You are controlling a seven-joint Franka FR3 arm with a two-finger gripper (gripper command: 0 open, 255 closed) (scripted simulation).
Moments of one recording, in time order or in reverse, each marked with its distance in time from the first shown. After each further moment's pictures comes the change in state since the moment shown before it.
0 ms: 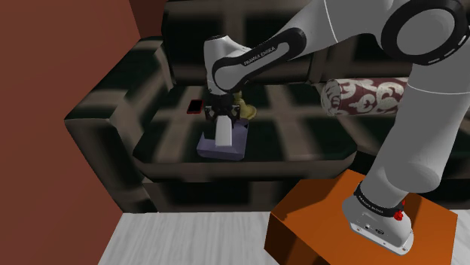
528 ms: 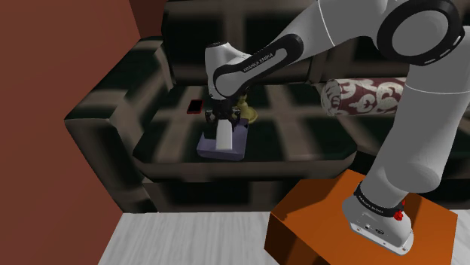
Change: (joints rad) arm 0.000 0.019 -0.002 -0.027 -0.004 0.046 0.001
